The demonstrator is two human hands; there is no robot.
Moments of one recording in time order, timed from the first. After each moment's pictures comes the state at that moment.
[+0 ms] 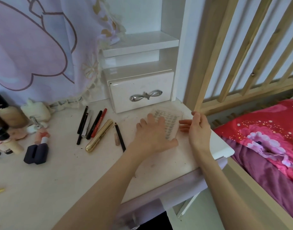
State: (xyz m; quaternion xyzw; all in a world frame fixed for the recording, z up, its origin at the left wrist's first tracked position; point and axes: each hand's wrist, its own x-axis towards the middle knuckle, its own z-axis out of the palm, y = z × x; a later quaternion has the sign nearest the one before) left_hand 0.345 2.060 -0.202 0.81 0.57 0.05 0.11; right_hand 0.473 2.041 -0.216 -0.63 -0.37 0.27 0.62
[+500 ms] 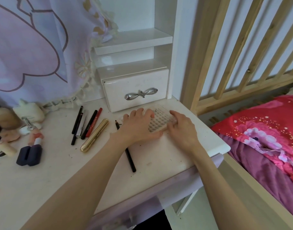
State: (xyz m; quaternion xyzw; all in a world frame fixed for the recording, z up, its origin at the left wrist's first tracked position) left_hand 0.320 2.089 -0.204 0.83 0.54 0.09 0.10; right_hand 0.474 2.049 -0.222 -0.69 -0.63 0.15 0.33
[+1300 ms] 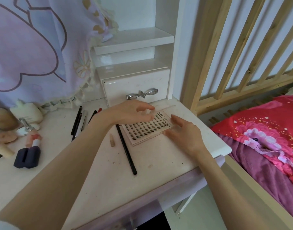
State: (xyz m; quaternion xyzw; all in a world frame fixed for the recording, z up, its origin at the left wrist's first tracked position) left_hand 0.288 2.114 -0.150 0.86 0.45 0.04 0.26; right_hand 0.480 2.039 -0.219 -0.67 -0.61 0.21 0.36
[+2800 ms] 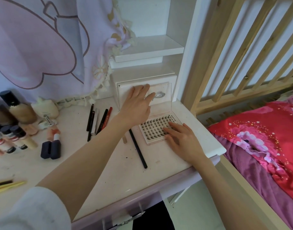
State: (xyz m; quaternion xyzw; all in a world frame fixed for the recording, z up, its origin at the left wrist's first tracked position) left_hand 0.282 2.122 -0.160 0.88 0.44 0.15 -0.09; right_hand 0.464 2.018 -0.222 -0.61 -0.75 0.04 0.27
